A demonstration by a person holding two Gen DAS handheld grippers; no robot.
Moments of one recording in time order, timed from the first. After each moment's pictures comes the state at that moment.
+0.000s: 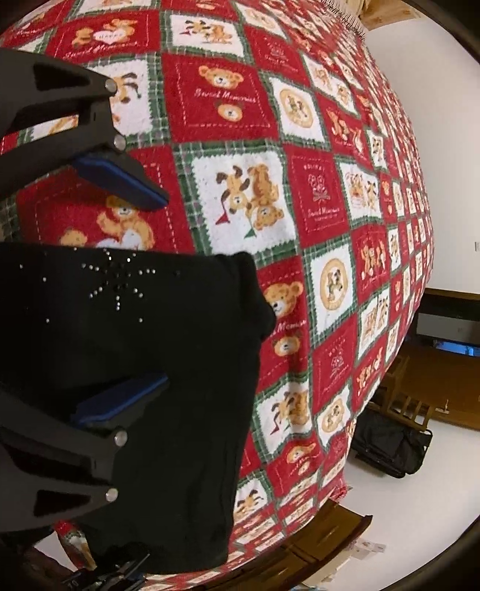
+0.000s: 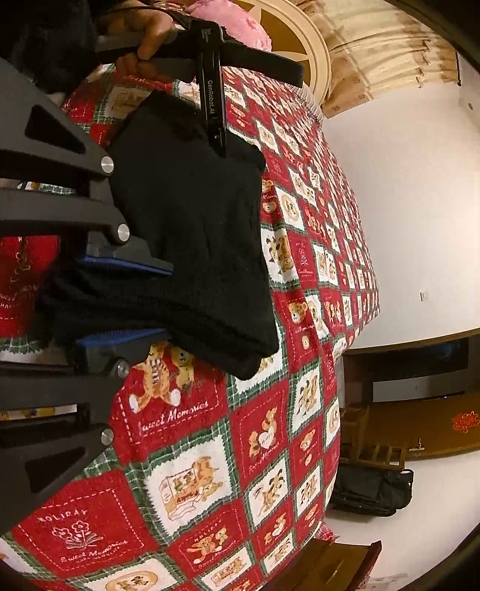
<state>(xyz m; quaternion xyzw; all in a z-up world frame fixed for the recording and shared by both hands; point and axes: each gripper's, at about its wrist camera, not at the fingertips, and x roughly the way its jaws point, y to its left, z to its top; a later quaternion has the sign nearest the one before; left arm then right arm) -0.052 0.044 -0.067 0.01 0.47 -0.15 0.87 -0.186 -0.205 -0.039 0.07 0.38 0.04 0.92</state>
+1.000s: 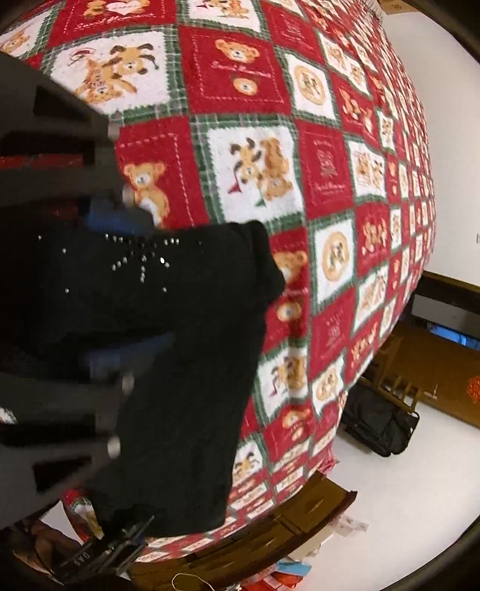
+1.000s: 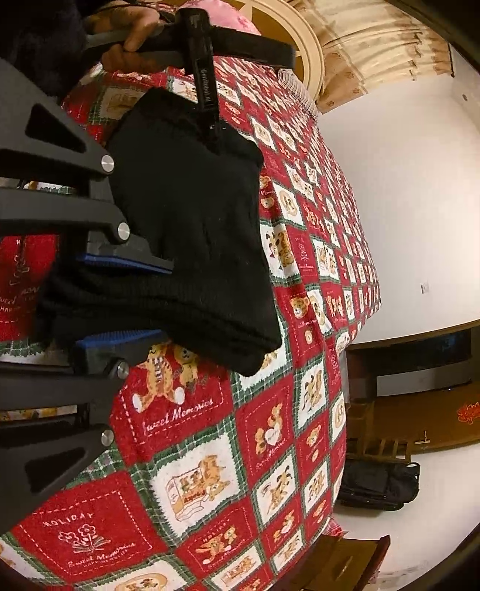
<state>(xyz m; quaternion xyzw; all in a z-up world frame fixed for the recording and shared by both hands) -0.063 0.045 -0.062 -0.04 0.47 -0.21 0.86 -0.184 -0.205 -0.040 0.08 0.38 0.03 0.92</state>
